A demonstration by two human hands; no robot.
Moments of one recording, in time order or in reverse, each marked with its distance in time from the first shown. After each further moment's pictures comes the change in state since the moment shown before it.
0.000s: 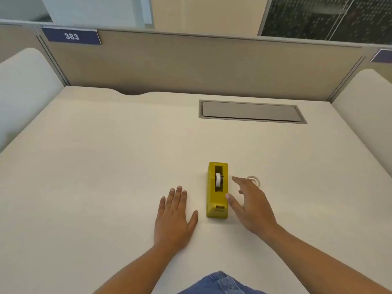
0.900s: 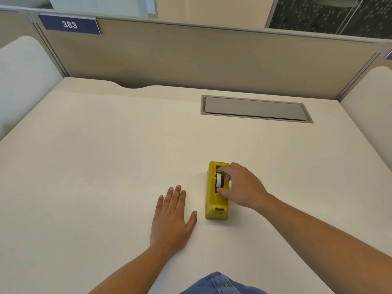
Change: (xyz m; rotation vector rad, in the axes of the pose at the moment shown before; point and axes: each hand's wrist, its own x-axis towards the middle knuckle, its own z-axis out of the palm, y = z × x) left_hand 0.000 0.000 -0.001 0.041 0.049 0.008; right_hand 0.071 -0.025 -0.014 -0.114 -0.278 -0.037
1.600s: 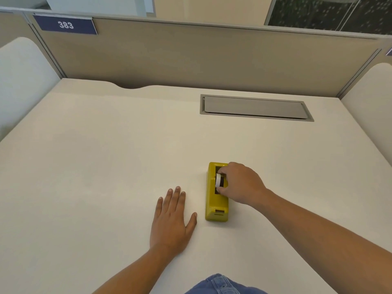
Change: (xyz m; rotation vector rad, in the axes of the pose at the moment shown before) left_hand 0.000 0.000 0.000 -0.016 -0.013 -0.004; right_hand 0.012 -0.010 -0.006 -0.191 -0.060 0.030
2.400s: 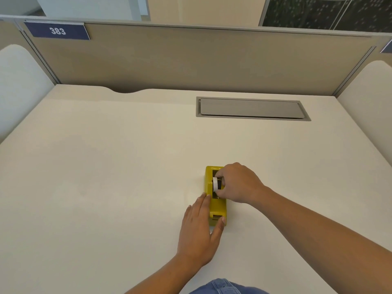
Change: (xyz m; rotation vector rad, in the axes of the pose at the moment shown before) left_hand -0.002 0.073 -0.013 -0.466 0.004 0.035; right_hand 0.006 0.000 -0.014 0.014 -0.095 -0.029
